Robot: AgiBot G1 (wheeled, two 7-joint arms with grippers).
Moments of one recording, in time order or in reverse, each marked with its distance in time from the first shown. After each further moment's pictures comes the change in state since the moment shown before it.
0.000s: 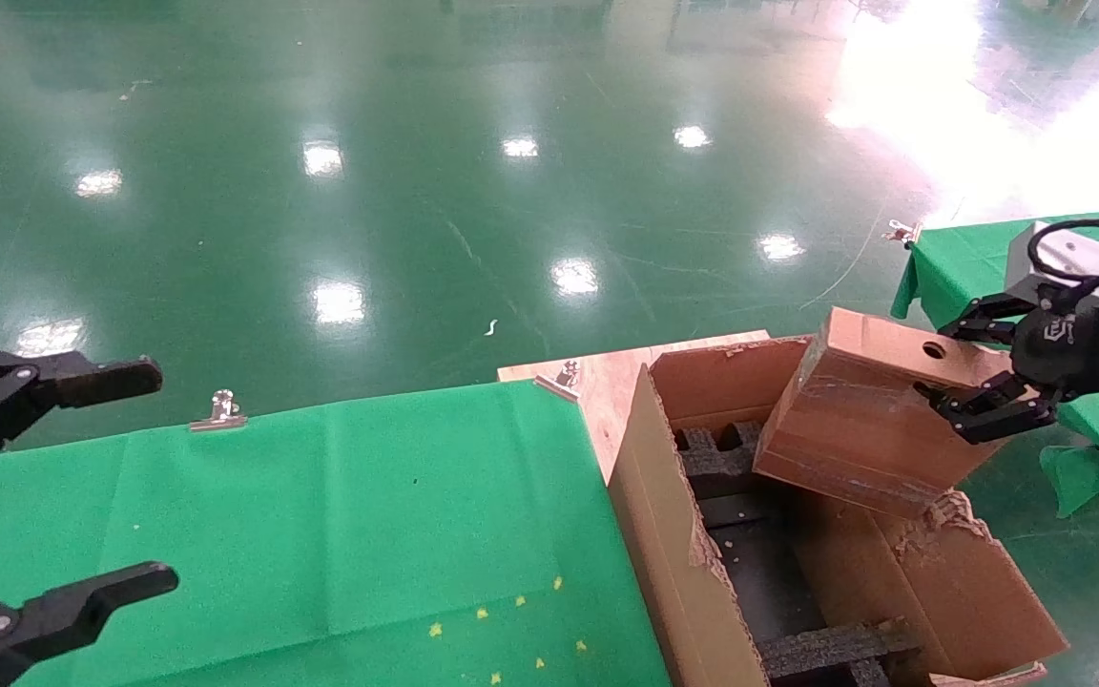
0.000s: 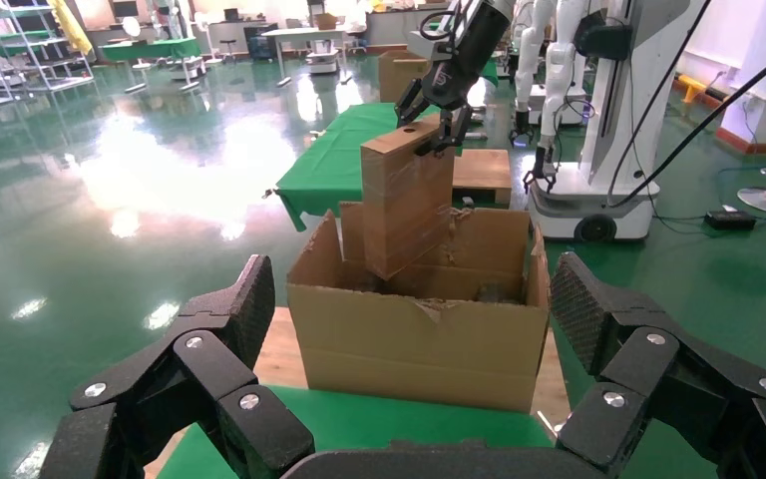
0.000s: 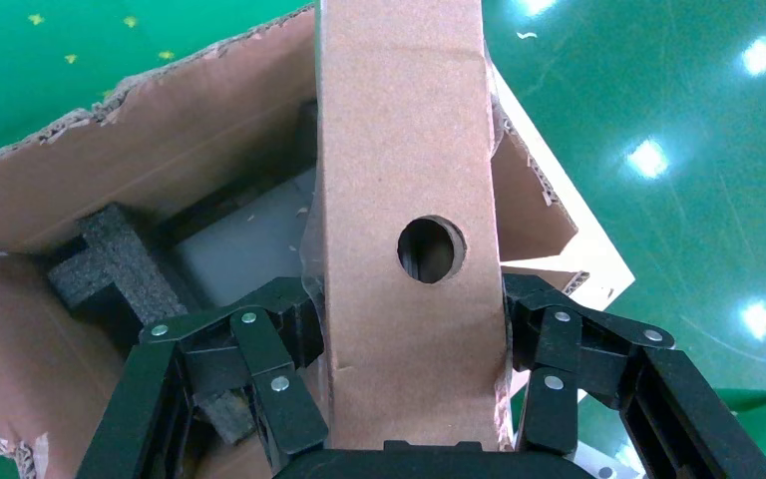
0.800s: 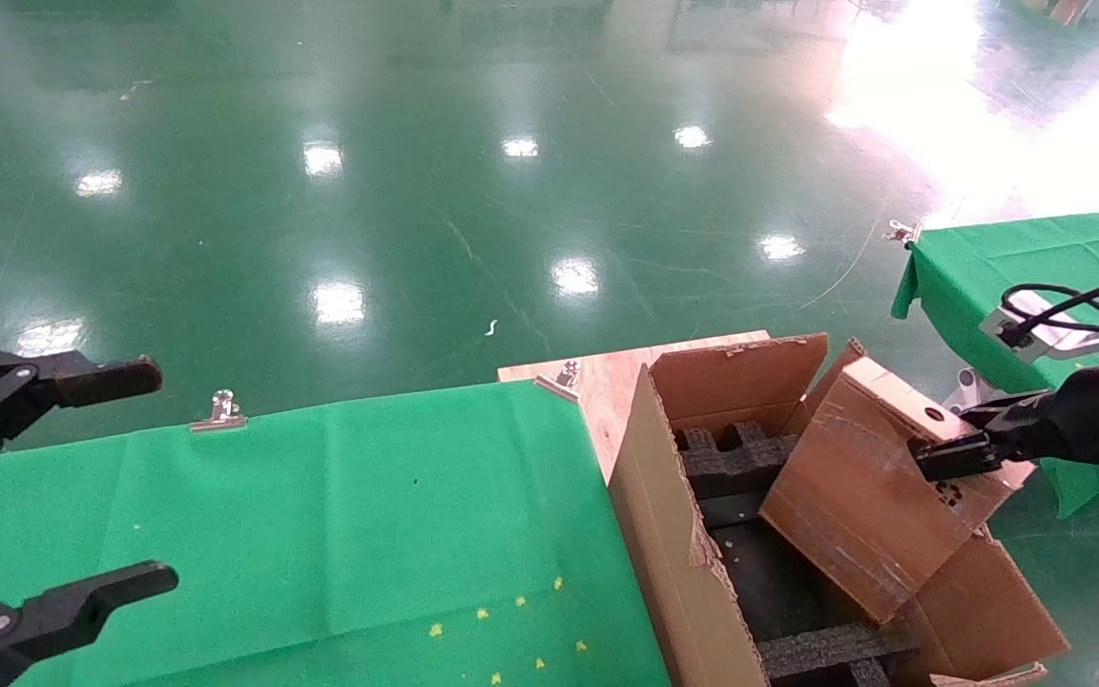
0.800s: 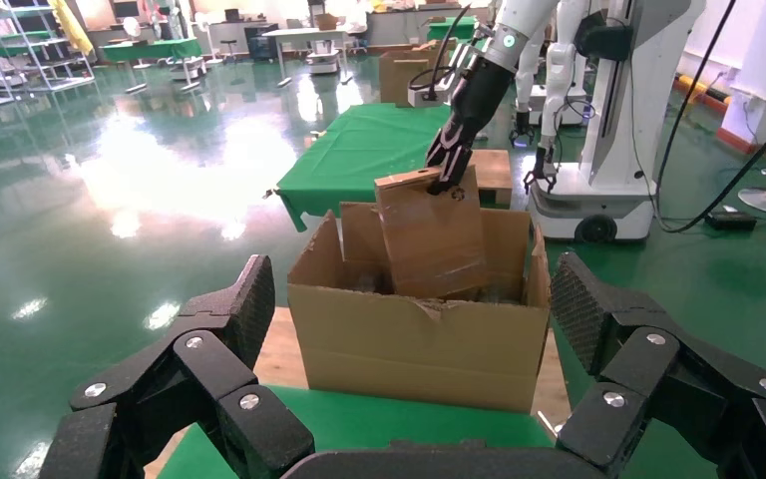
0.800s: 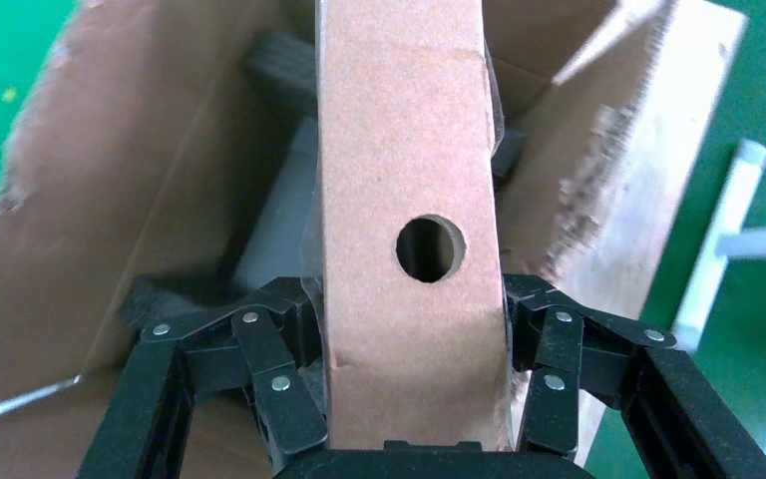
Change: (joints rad) left arm 0.000 0.000 0.000 0.000 0.000 0.000 0.000; right arm -0.200 0.130 -0.038 0.304 0.028 0.240 0.678
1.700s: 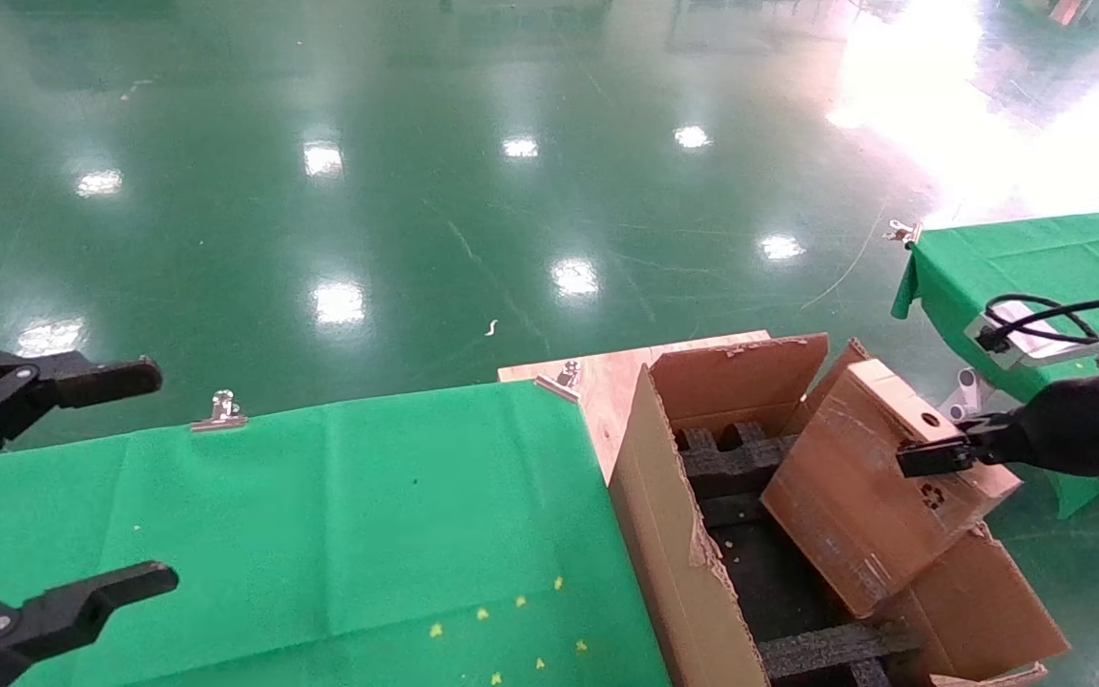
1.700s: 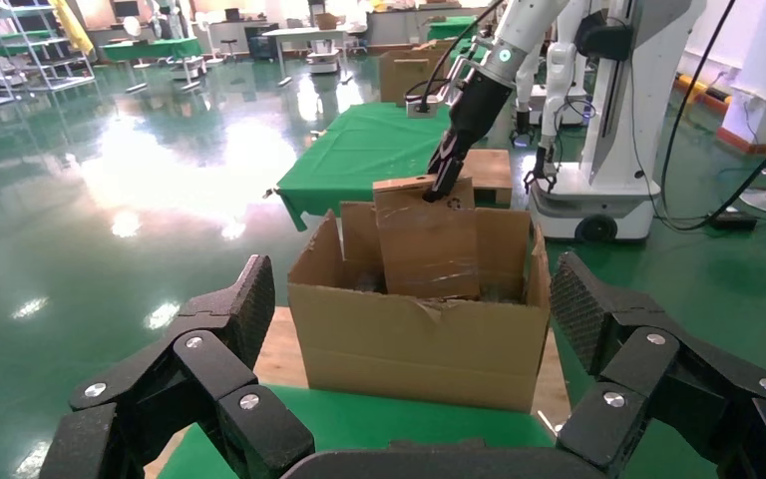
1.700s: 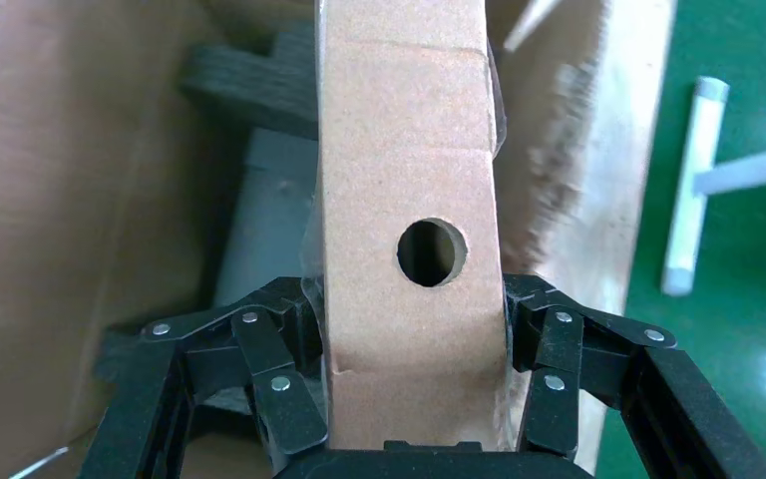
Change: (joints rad) left arm 0.000 0.000 0.000 0.000 0.000 0.000 0.000; right arm -0.046 0.081 -0.055 0.283 -0.131 0.238 0.390
